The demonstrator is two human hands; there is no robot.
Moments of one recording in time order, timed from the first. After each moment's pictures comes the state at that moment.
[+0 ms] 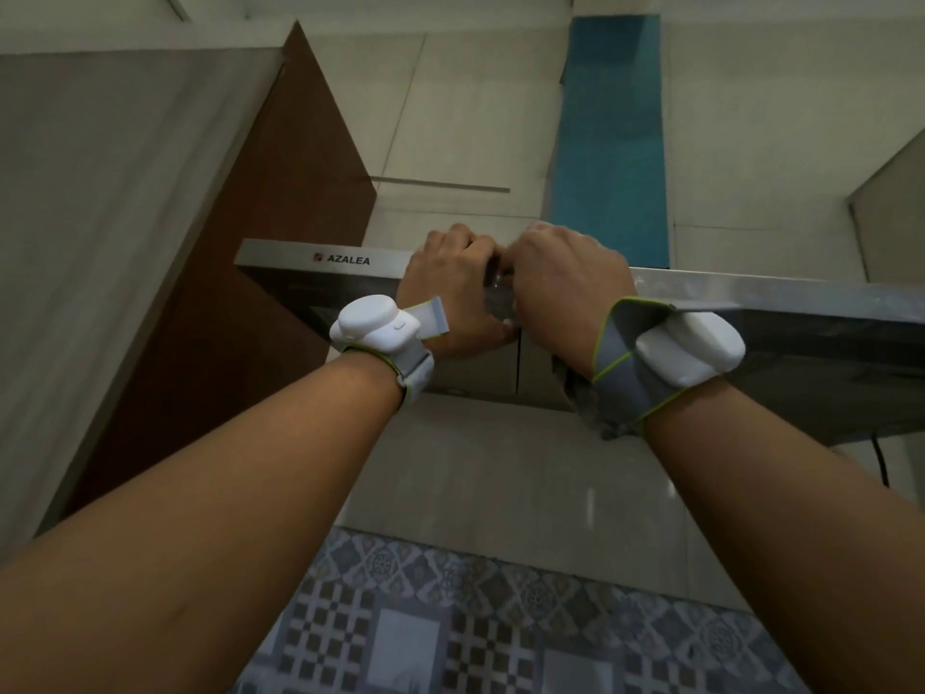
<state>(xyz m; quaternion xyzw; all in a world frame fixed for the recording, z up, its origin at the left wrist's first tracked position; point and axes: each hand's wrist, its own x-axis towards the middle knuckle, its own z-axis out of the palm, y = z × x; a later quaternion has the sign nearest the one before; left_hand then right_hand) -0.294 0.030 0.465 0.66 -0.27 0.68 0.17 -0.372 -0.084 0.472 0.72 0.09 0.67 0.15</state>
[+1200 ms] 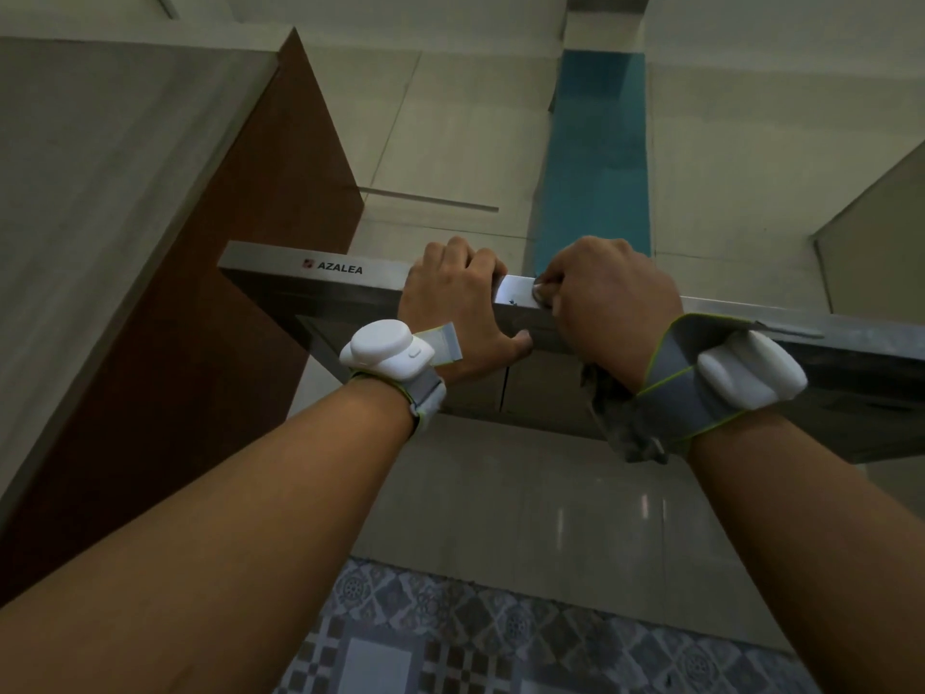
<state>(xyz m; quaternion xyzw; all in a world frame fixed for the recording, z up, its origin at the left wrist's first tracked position) -0.287 0.017 0.464 0.64 -0.21 0.71 0.18 -0.378 -0.110 0.483 0.73 0.04 0.68 0.09</state>
